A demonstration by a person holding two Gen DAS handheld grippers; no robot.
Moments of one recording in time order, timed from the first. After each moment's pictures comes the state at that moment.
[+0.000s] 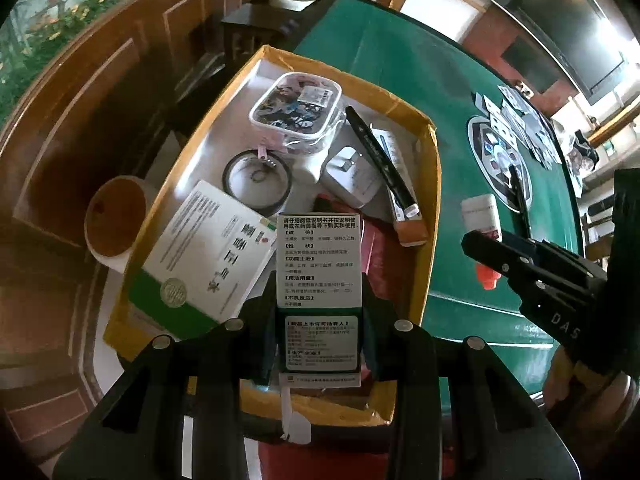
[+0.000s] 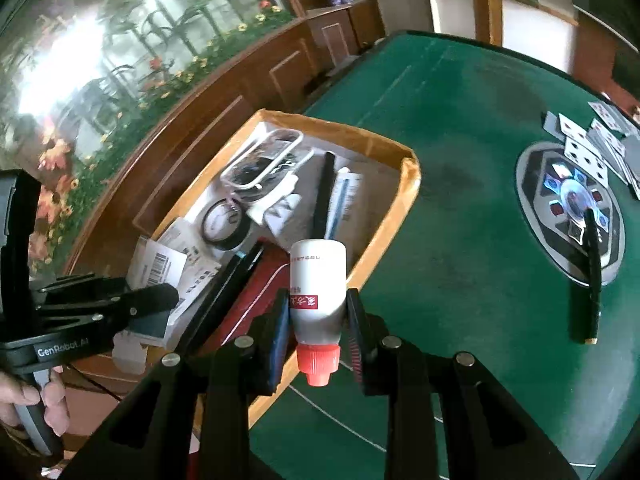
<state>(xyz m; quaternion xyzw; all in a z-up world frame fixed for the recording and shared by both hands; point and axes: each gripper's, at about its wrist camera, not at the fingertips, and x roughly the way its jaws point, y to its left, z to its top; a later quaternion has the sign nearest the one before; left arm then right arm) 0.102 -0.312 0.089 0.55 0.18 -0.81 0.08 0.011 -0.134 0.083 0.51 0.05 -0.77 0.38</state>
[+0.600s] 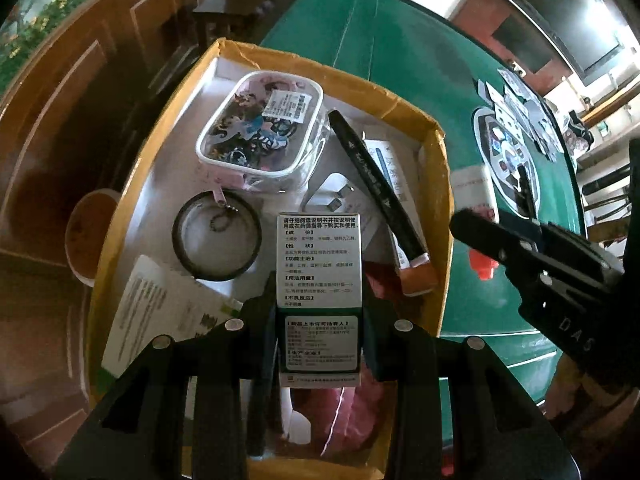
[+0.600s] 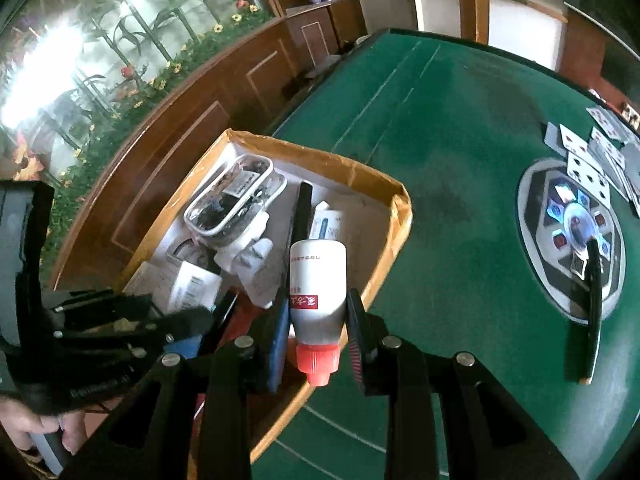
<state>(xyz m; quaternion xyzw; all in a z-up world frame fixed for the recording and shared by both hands) 0.042 -0.320 0.057 0.58 0.17 -0.79 0.04 -0.031 -0.171 0.075 0.52 0.06 -0.78 0.35</state>
